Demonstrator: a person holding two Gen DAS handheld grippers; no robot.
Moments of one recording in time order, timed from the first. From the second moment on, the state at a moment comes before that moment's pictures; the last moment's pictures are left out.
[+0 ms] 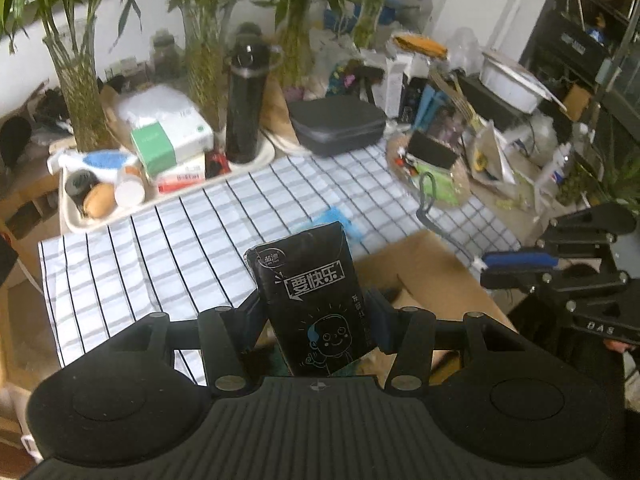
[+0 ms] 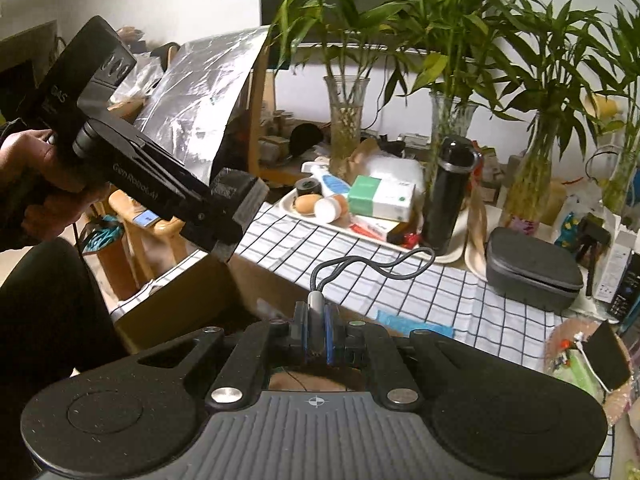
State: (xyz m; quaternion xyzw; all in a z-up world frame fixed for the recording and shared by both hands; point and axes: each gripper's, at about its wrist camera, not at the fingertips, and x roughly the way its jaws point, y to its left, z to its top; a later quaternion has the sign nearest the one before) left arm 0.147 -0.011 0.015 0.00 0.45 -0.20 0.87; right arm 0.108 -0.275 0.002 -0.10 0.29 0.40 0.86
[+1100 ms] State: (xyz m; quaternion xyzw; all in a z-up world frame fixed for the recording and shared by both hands) left arm 0.099 -0.003 -0.018 0.00 0.46 -0.13 0.88; right arm 0.079 -0.274 -0.010 -0.10 0.30 0.41 0.85
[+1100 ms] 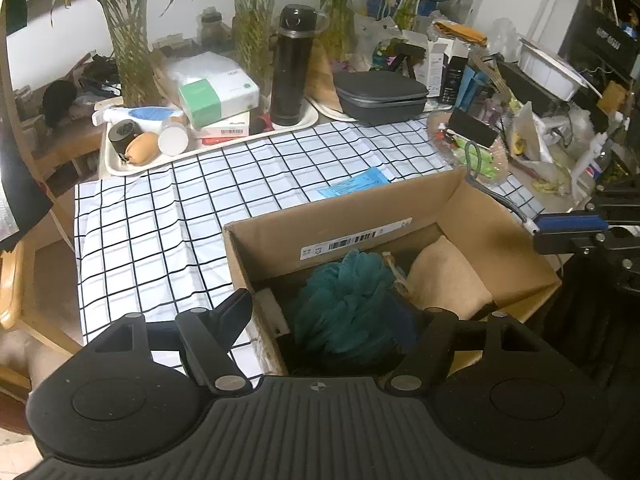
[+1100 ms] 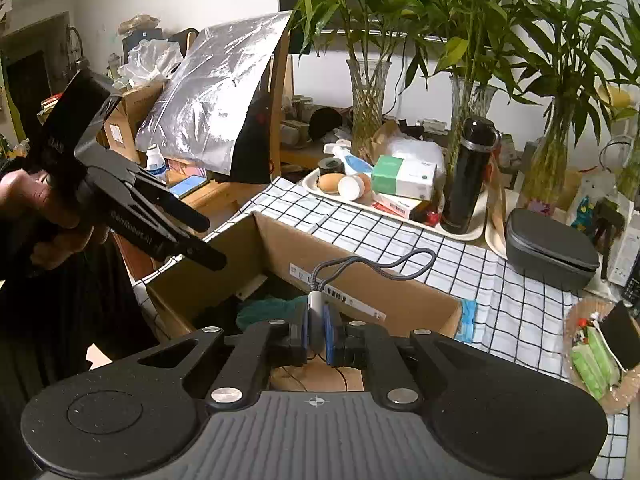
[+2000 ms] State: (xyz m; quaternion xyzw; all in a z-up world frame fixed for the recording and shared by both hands) left arm 0.078 0.007 -0.012 -0.01 0.42 -0.14 0.90; right arm 0.098 -0.277 -0.048 -0.11 0.37 0.34 0.86
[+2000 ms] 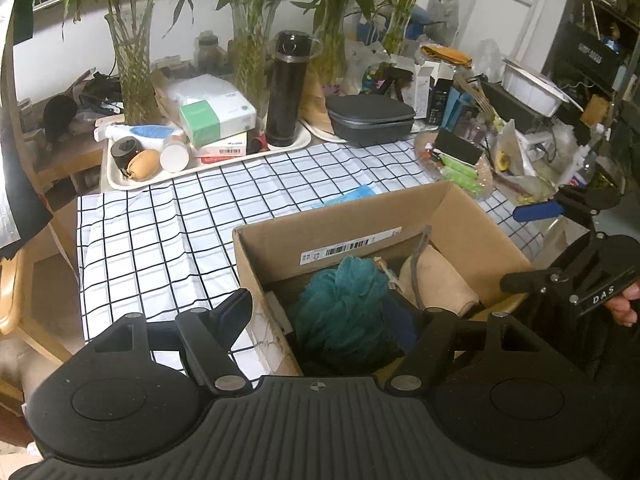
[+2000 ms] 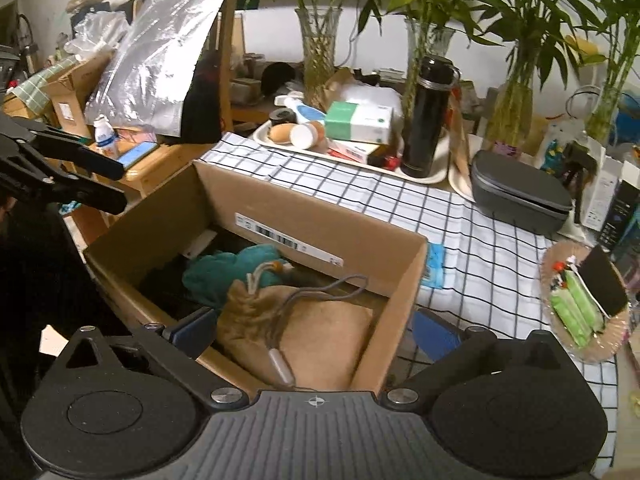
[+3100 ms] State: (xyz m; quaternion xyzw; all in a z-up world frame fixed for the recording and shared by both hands) left arm 0.132 0.026 -0.020 -0.04 0.44 -0.13 0.89; right arm 0.161 -0.283 -0.055 -0.05 0.39 0.29 0.87
